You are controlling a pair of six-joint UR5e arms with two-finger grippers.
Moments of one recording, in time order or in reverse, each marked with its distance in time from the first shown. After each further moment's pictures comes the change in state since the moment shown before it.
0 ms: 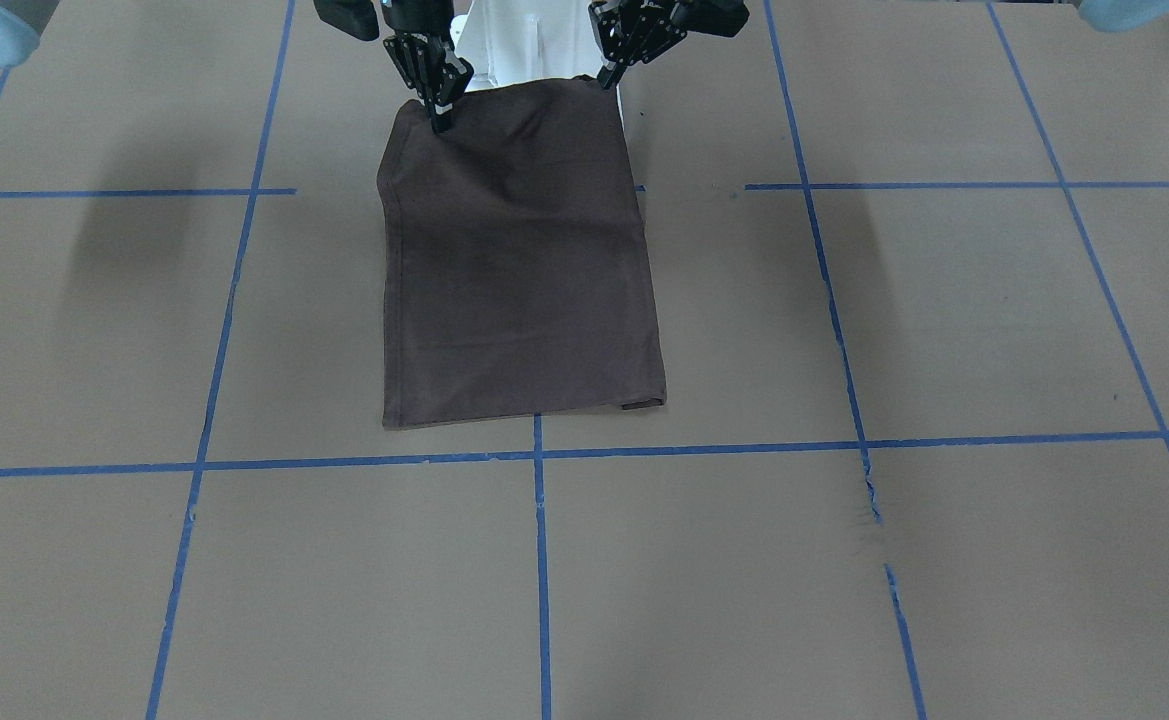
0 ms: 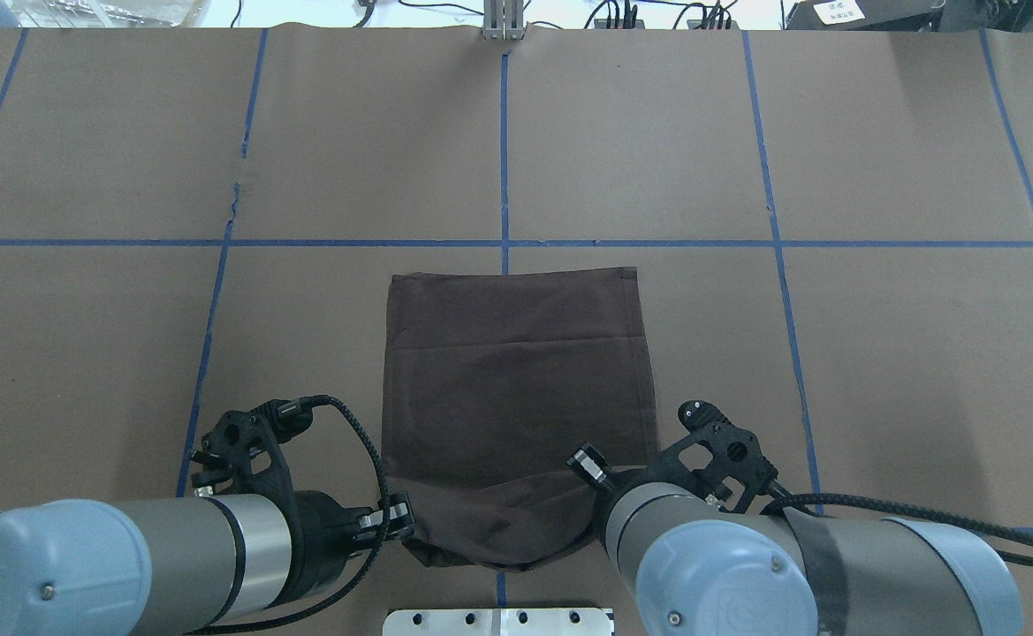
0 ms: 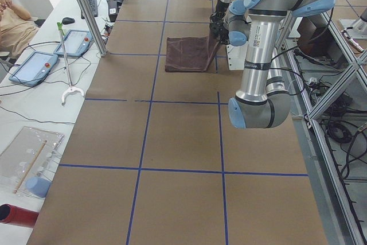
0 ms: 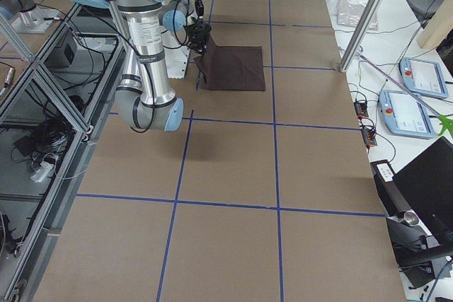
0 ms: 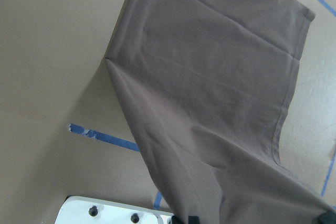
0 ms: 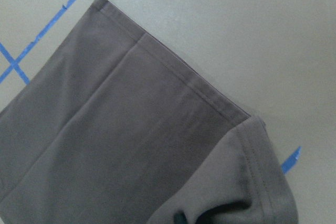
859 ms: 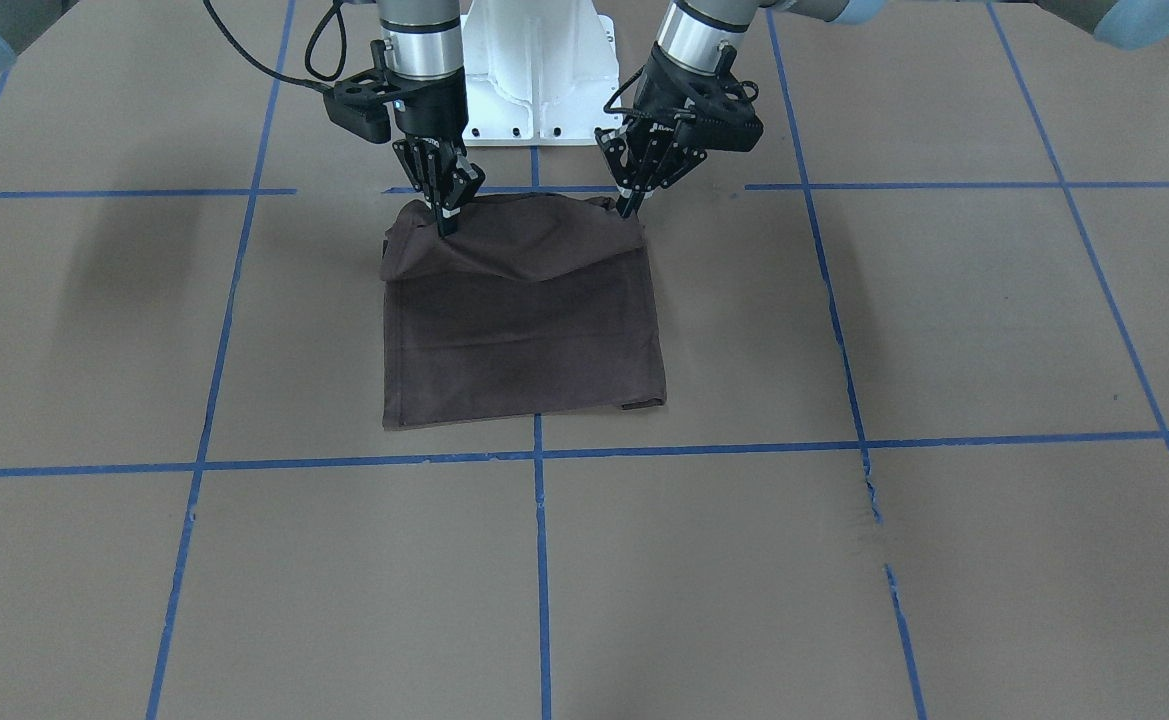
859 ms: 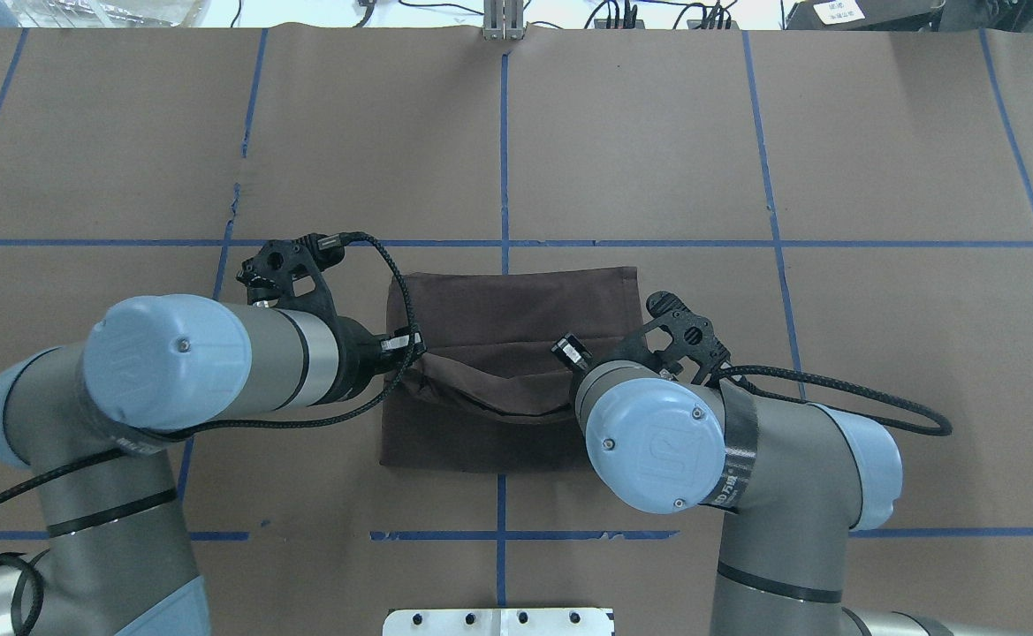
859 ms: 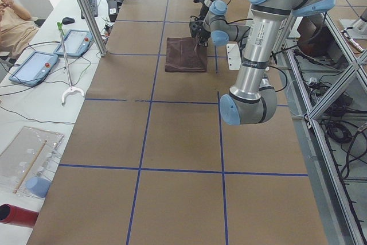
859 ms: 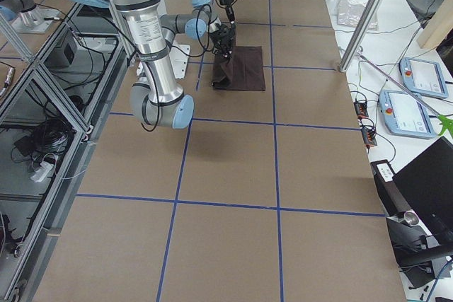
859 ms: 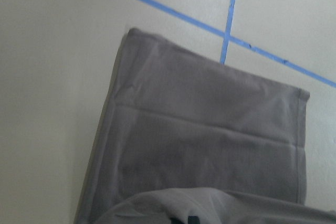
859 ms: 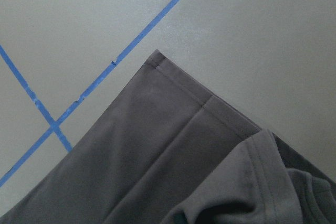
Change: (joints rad) left arm -0.270 -0.150 0.274 -0.014 -0.072 0.211; right arm 0.162 0.052 -0.226 0.171 0.003 -0.106
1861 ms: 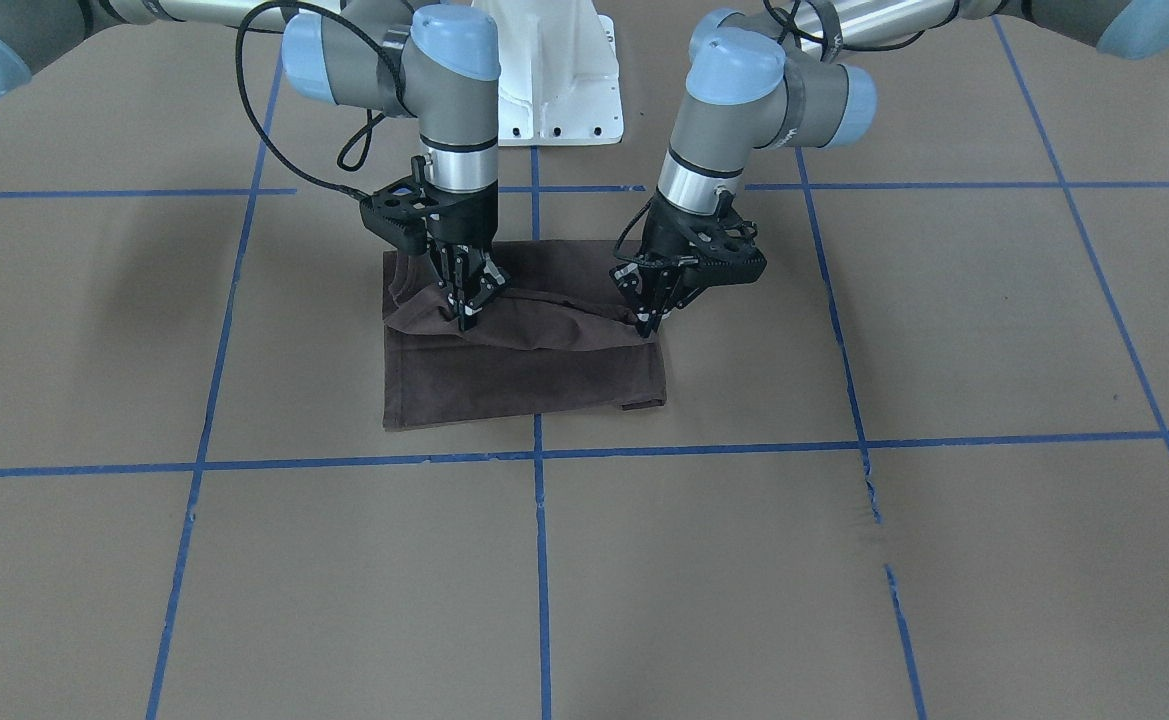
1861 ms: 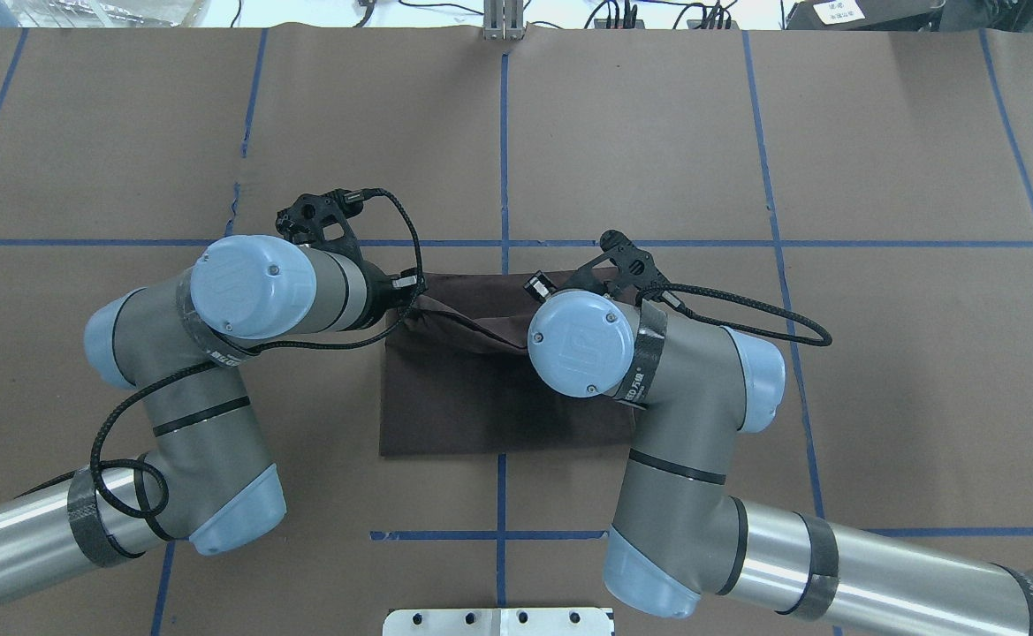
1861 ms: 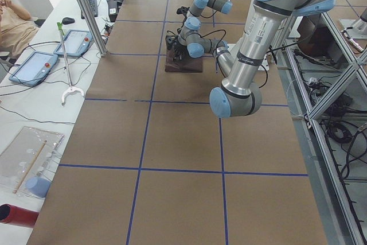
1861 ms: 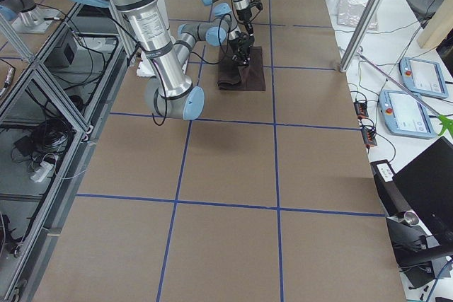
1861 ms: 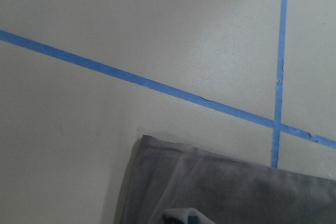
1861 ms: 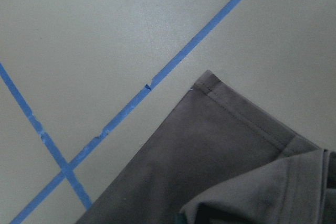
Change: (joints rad) left arm -0.078 -0.060 0.291 -0.167 0.002 0.053; right arm 0.105 0.124 -0.322 0.167 0.031 -0.074
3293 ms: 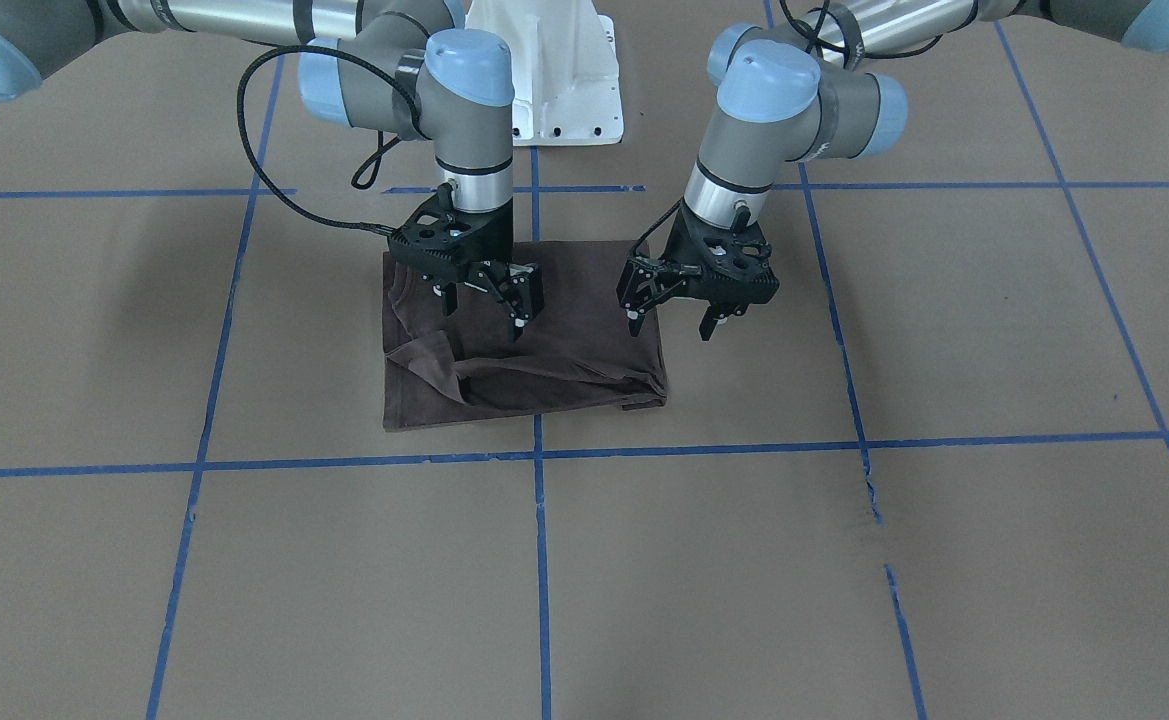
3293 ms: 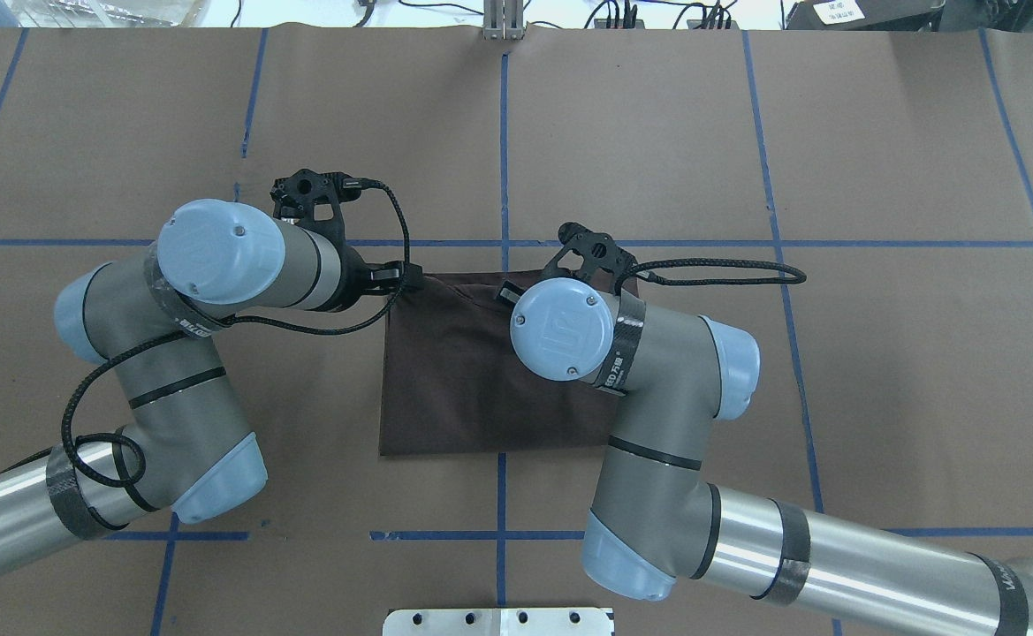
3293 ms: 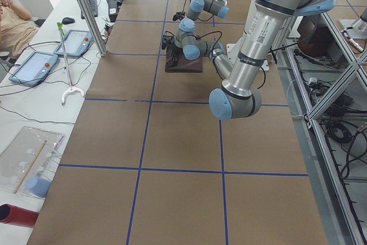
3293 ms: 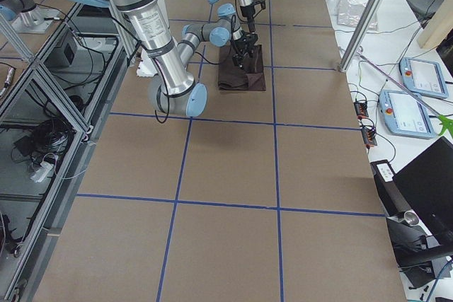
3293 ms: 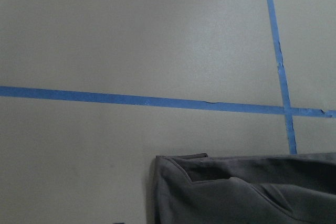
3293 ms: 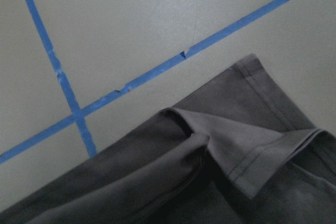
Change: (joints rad) left arm -0.059 0.022 -0.002 -0.006 -0.096 0.281; right arm -0.004 0.042 -0.050 0.018 0.069 -0.292
